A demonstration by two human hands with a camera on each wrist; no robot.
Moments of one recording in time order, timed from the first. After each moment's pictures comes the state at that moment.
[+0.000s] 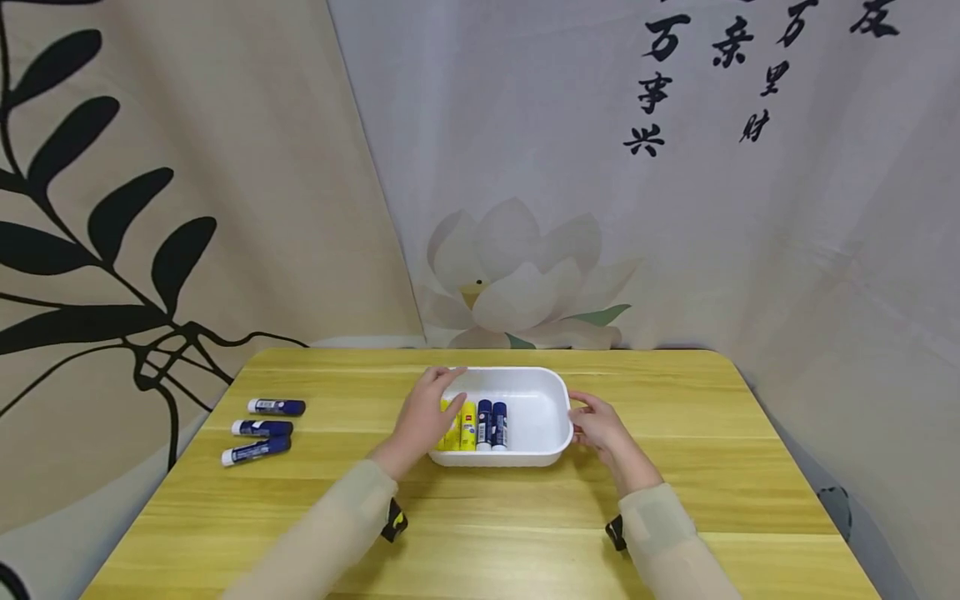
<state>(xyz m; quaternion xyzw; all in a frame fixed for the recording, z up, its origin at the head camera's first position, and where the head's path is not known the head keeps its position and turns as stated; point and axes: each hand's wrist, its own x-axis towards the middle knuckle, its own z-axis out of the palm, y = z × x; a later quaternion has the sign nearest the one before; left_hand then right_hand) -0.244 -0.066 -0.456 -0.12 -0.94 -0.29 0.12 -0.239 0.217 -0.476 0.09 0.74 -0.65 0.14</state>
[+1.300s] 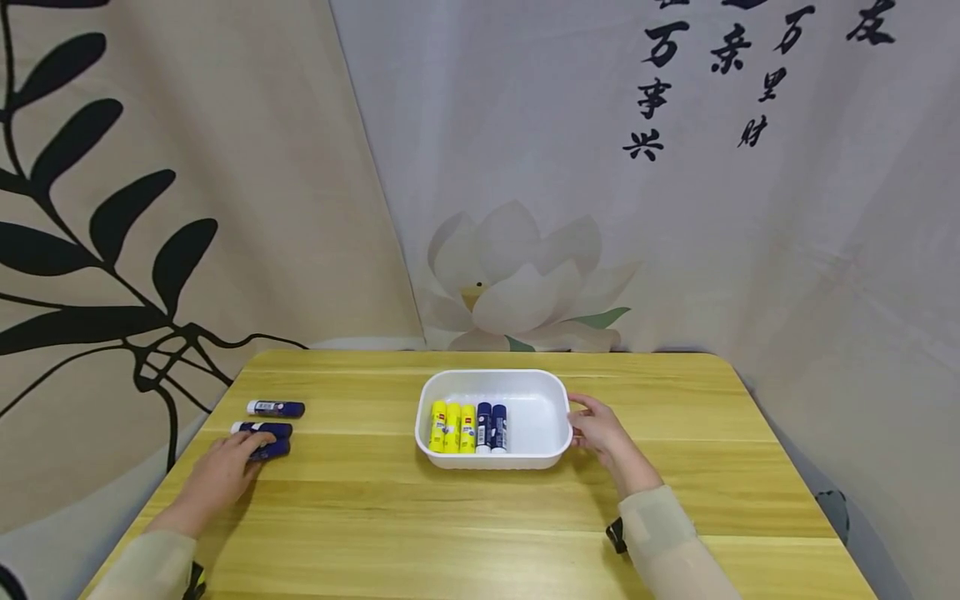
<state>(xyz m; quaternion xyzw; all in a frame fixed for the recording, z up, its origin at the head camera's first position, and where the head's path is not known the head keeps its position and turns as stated) -0.185 -0.348 -0.501 -0.10 -0.99 -0.06 0.11 -0.238 0.219 -0.475 0.09 0.74 -0.65 0.15</state>
